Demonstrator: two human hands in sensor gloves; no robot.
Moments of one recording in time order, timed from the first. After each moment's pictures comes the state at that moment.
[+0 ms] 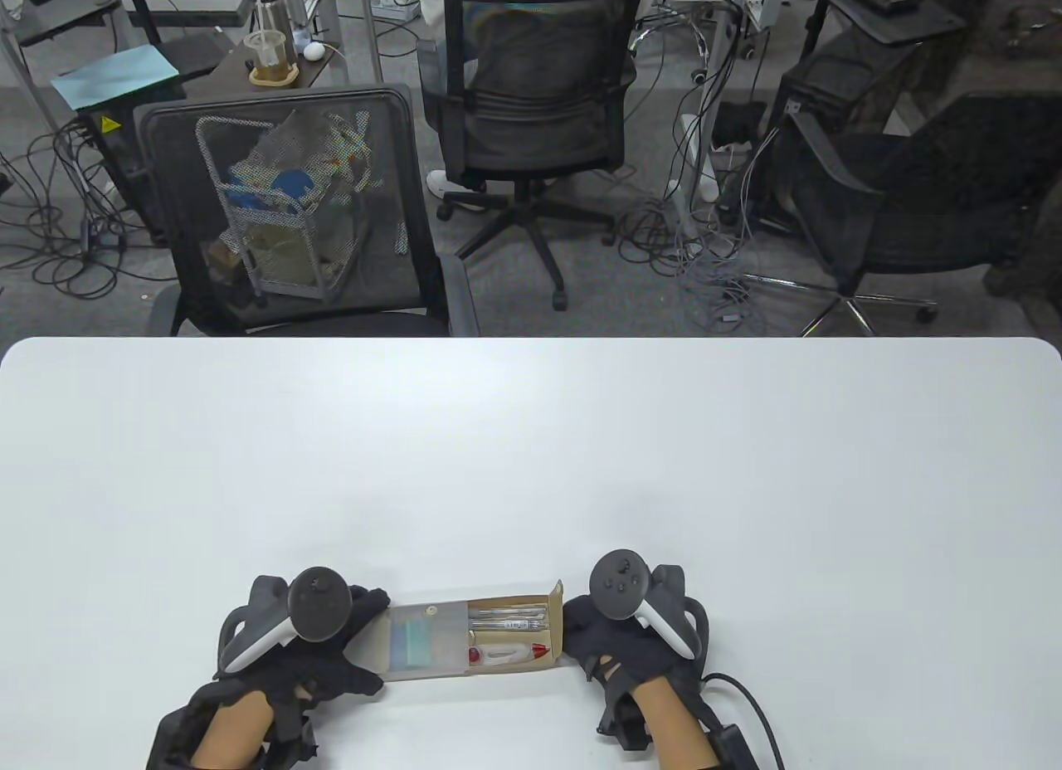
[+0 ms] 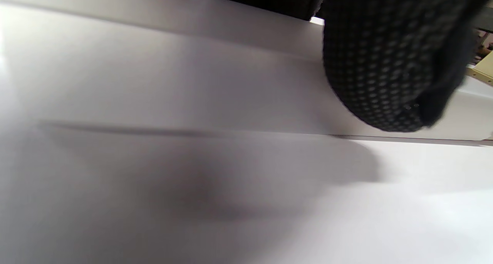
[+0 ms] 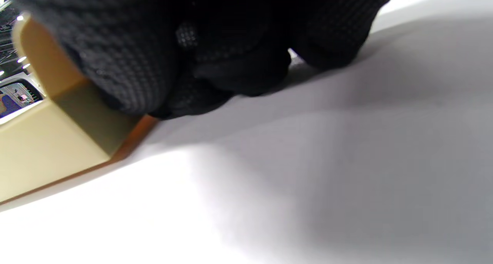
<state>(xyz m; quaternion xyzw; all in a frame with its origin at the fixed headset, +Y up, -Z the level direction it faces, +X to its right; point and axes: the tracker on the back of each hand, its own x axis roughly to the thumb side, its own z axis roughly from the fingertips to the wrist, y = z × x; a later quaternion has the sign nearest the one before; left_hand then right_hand) -0.258 -0.766 -0.299 -0.19 -0.09 0.11 0.97 0.098 -0.783 -0.320 0.03 0.15 0.97 0.20</state>
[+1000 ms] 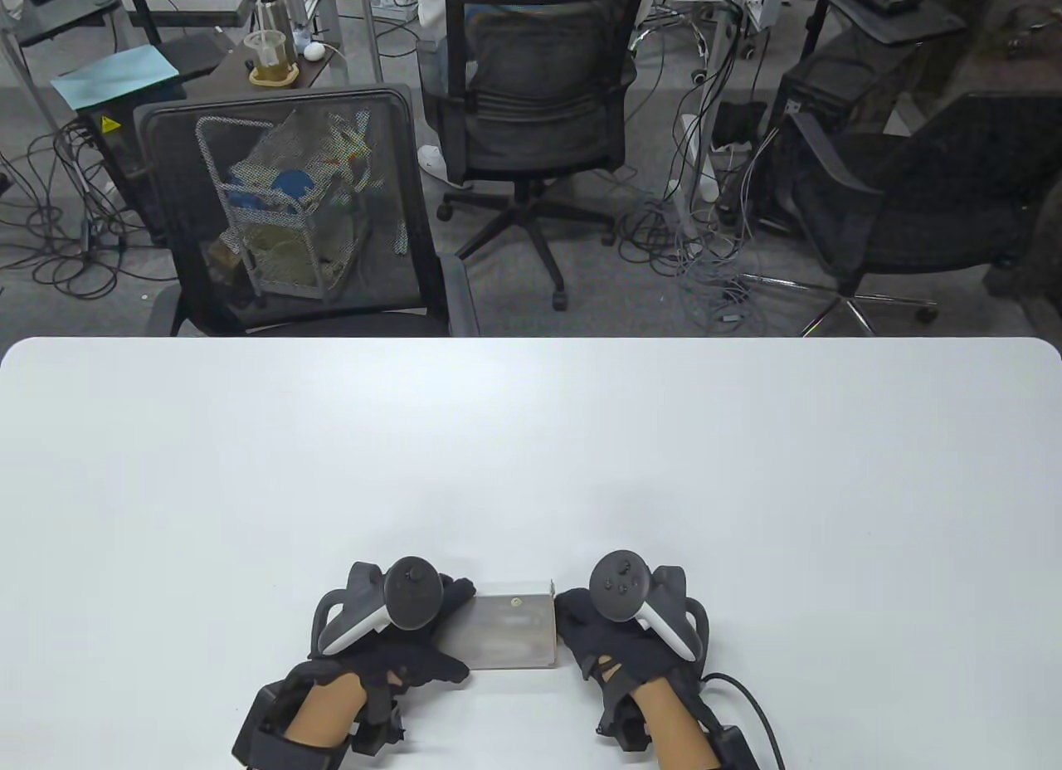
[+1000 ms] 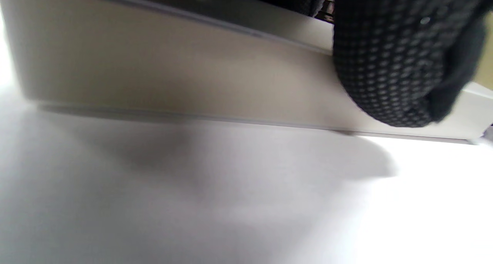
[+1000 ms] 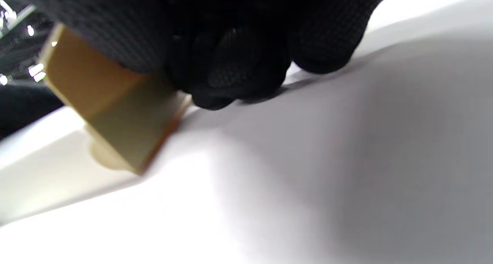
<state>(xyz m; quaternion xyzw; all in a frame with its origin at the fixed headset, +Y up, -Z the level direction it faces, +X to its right) -0.175 -0.769 -0.313 -0.18 -0.13 0.12 0.97 0.098 -0.777 -0.317 0.03 0.14 0.96 0.25</state>
